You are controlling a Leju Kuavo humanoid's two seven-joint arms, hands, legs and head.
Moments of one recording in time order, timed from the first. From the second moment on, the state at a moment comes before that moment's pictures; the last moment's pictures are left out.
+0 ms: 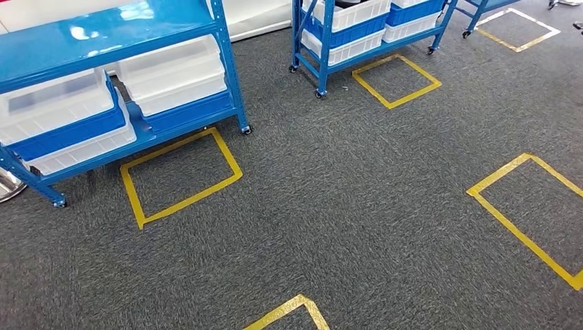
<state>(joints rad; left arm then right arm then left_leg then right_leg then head) -0.04 -0.09 1.06 -0.20 -1.57 -0.13 0.34 -0.06 0.08 -0.28 -0.19 0.68 -0.36 0.41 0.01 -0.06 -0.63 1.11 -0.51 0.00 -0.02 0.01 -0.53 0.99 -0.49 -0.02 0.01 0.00</state>
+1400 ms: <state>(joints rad) -0.04 -0.02 1.09 -0.20 -1.56 -0.23 0.33 -0.07 0.08 -0.23 -0.18 0.75 -0.26 0.35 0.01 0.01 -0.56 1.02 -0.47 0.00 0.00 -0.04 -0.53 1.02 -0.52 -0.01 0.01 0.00</state>
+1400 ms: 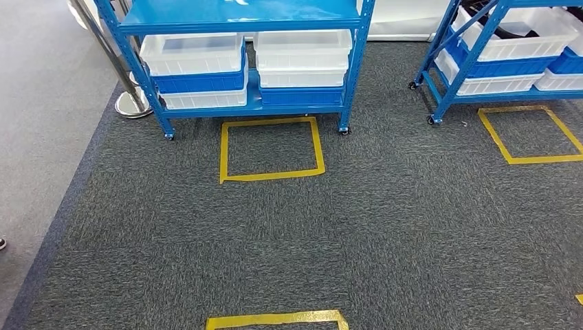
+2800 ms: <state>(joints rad) -0.03 -0.04 1.08 -0.20 -1.57 -0.26 0.31 -0.07 0.09 -0.26 -0.18 0.77 -0.25 0.36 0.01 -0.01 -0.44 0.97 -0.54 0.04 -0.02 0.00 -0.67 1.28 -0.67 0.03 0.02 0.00</state>
